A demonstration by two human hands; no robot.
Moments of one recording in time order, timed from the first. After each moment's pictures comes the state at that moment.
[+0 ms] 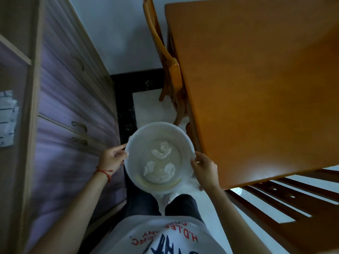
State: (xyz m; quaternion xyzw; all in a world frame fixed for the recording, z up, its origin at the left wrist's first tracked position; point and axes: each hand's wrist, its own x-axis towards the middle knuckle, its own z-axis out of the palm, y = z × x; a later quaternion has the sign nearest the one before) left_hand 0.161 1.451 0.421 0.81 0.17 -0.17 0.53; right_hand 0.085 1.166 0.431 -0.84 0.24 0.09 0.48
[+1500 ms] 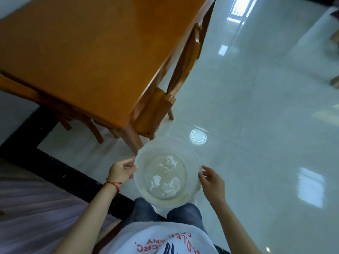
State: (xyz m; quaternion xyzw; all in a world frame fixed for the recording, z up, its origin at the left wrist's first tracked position) left_hand -0.062 1.305 0.430 0.80 -0.17 -0.43 0.39; right_hand -0.335 1.204 0.431 -0.57 0.64 -0.17 0.48
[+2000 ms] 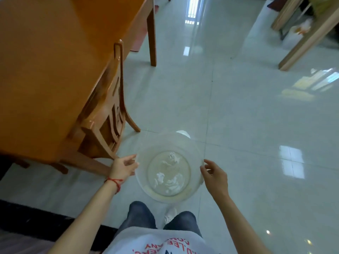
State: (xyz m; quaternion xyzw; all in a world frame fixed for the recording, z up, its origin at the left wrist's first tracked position) left_hand -0.208 1.139 0.455 0.76 -0.29 -0.47 0.34; right_hand -0.493 1.097 0.454 -0.51 0.69 -0.26 0.45
